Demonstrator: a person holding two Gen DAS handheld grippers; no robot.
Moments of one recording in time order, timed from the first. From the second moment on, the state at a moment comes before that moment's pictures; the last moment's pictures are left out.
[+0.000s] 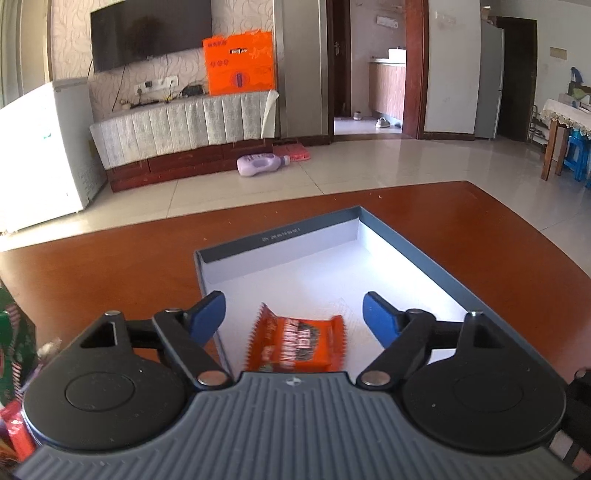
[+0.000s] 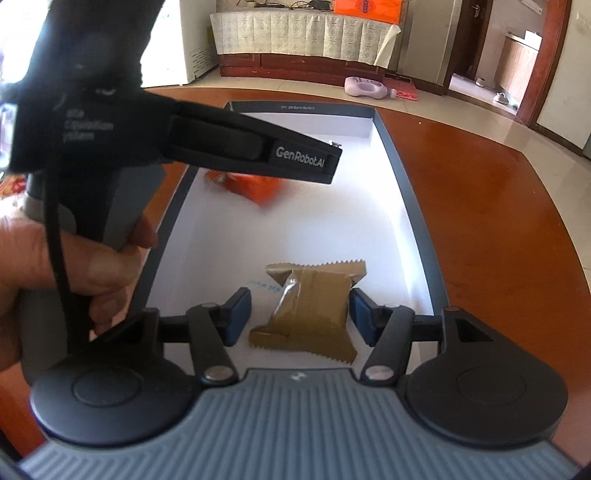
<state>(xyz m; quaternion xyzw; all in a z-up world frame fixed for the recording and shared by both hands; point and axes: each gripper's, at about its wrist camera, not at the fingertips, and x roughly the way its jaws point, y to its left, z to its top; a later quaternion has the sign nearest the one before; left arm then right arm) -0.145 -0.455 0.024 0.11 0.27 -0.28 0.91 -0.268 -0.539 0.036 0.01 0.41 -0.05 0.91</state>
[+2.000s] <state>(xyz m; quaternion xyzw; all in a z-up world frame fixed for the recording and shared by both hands) -0.145 -0.116 0.034 -0.02 0.36 -0.08 0.93 -0.231 -0.374 0.042 -0.08 0.38 0.14 0.91</state>
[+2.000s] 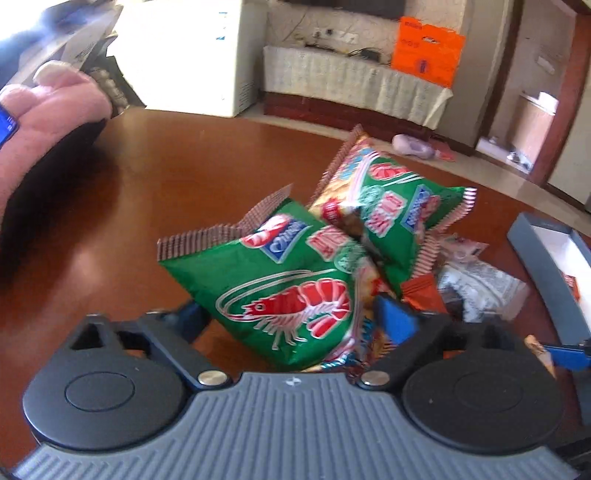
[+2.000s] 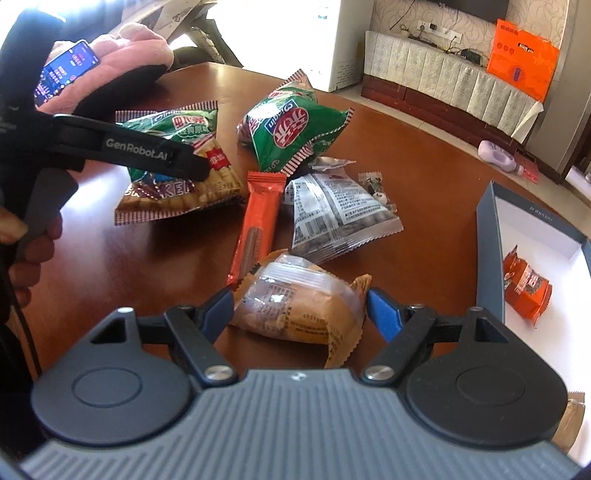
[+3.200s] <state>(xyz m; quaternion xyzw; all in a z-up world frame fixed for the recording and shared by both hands) -0.176 -0.195 0.109 0.03 0.28 -0.17 0.94 -0.275 -0.411 0.064 -0.03 0.38 0.14 0.92</state>
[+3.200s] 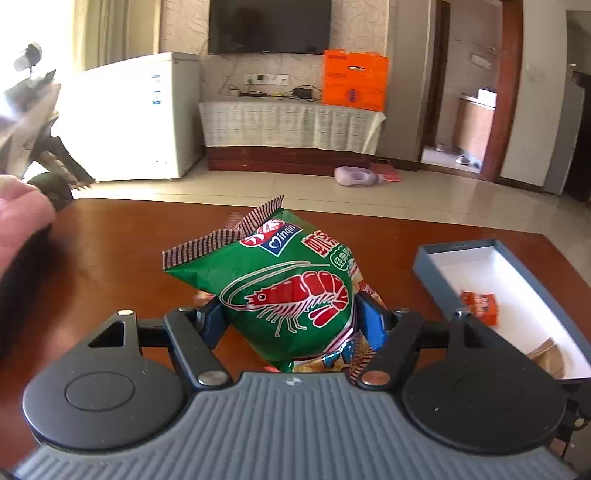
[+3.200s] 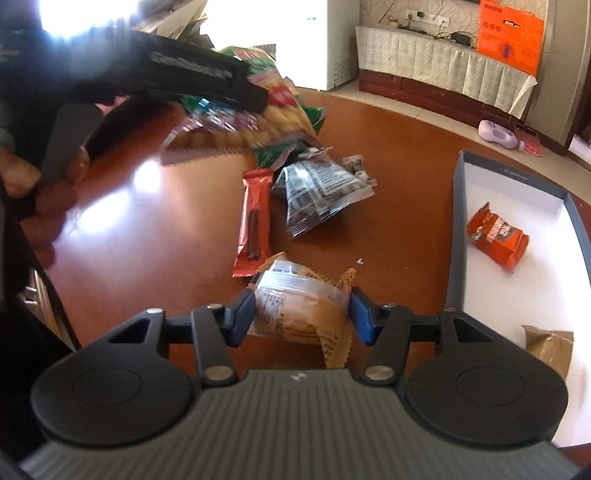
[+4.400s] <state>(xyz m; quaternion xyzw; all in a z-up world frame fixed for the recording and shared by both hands) -0.182 -0.293 0.101 0.05 0.28 -0.23 0.93 -0.317 -0.480 0.092 0.01 0.33 0.09 0.94</state>
